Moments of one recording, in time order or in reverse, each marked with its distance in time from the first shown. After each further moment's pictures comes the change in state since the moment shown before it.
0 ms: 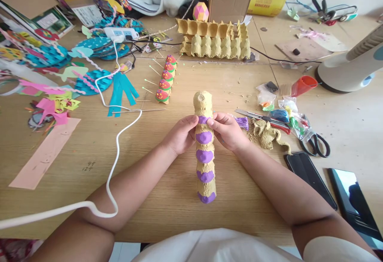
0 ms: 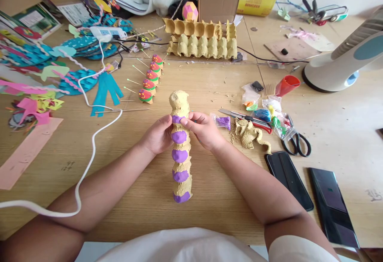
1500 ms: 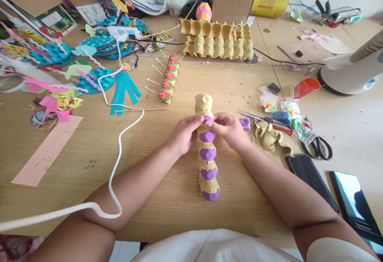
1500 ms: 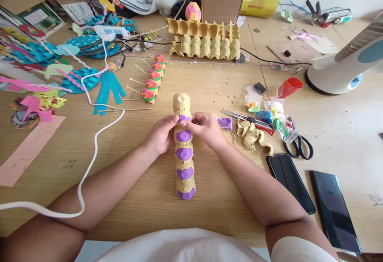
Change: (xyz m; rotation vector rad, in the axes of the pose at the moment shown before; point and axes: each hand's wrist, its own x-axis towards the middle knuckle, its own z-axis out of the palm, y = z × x) left_hand 0.000 -0.004 0.004 0.052 0.114 0.064; right_hand 0.001 -0.009 -0.008 -0.433 0.061 -0.057
